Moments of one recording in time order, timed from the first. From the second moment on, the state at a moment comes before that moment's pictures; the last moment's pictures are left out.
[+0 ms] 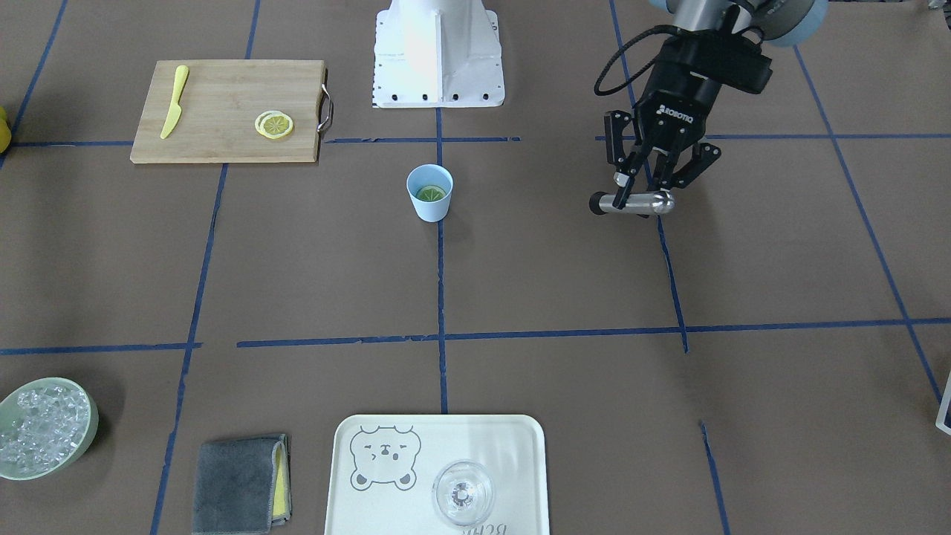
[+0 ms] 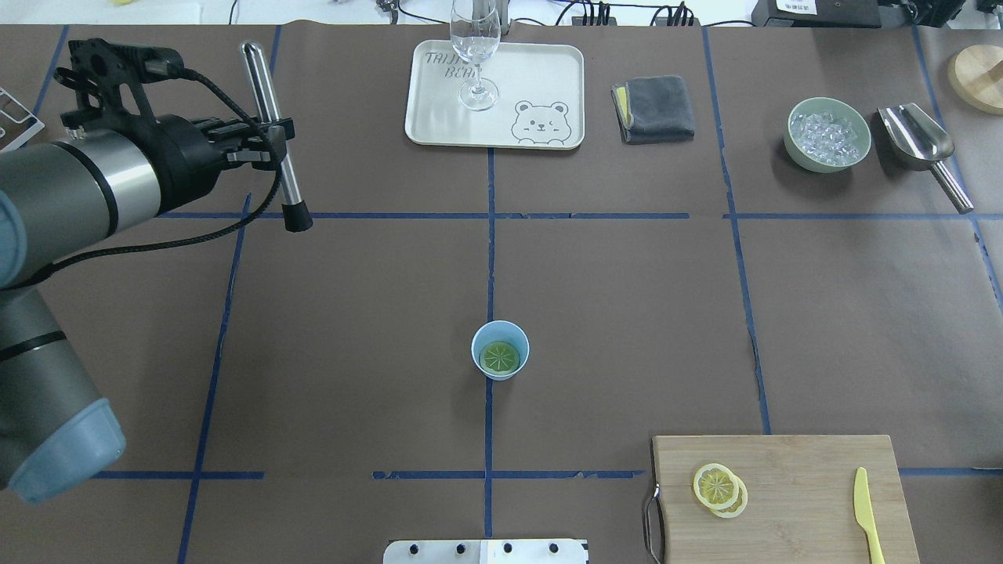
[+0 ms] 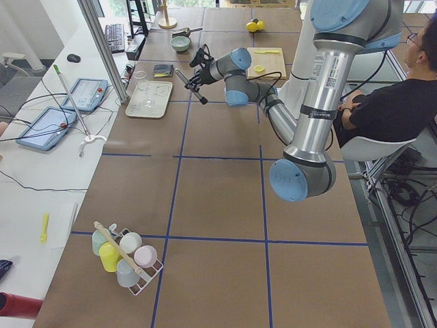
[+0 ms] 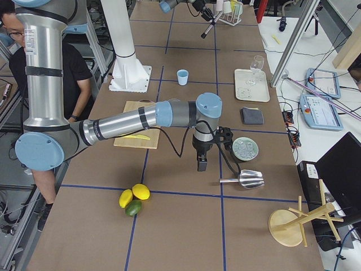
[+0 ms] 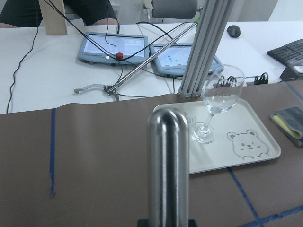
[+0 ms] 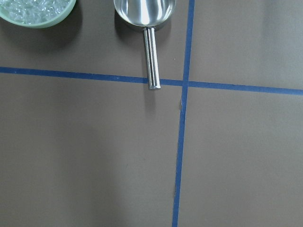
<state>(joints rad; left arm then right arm) -0.63 -1.84 -2.08 -2.21 -1.34 -0.98 1.50 -1.60 1.89 -1.82 2.26 0.03</state>
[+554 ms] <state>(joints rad) -0.32 -1.97 -2.07 -2.22 -0.84 -0.99 1.53 -1.61 1.89 -1.82 2.29 0.03</state>
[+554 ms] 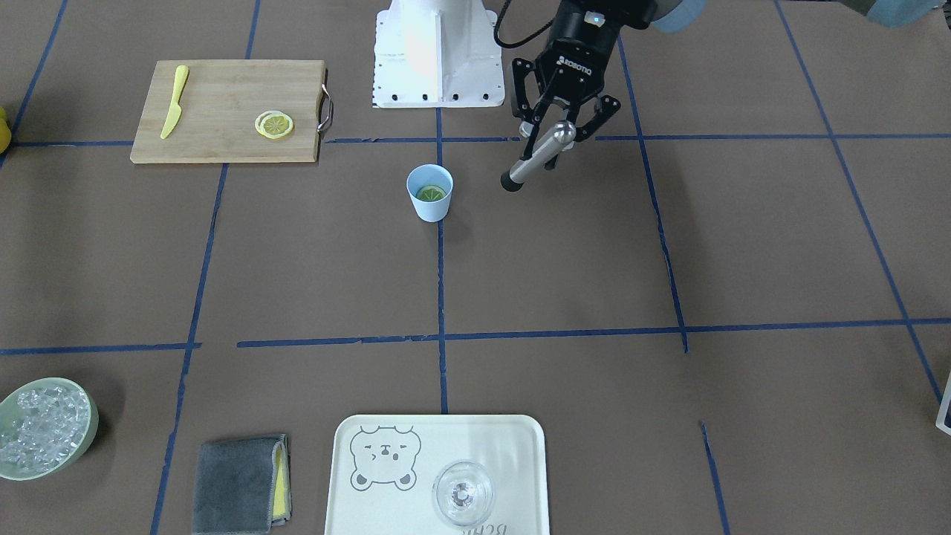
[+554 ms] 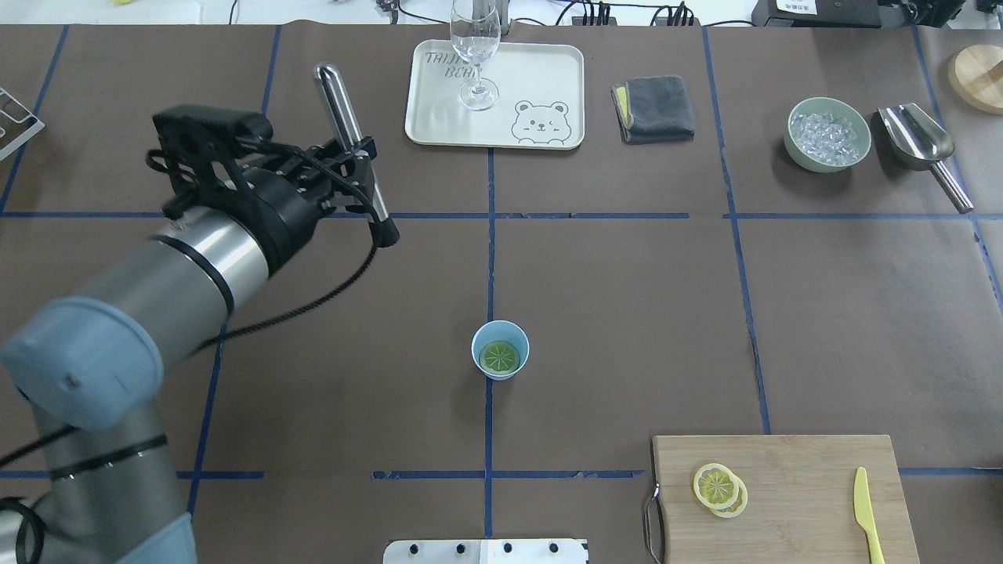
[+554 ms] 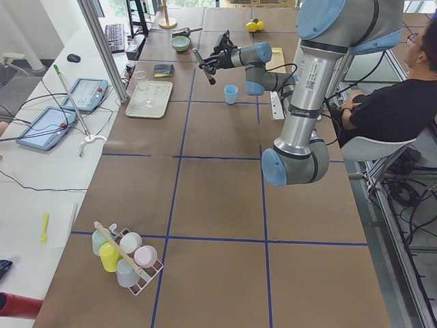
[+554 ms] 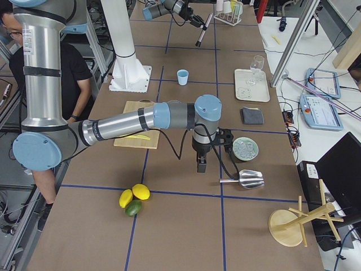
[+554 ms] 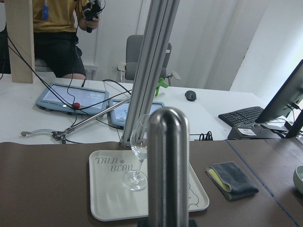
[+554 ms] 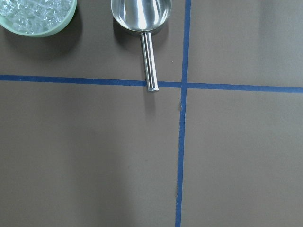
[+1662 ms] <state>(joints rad) -0.07 -2.09 -1.91 -2.22 -0.51 -0.81 1.56 -1.64 1.89 -1.82 2.34 0.03</state>
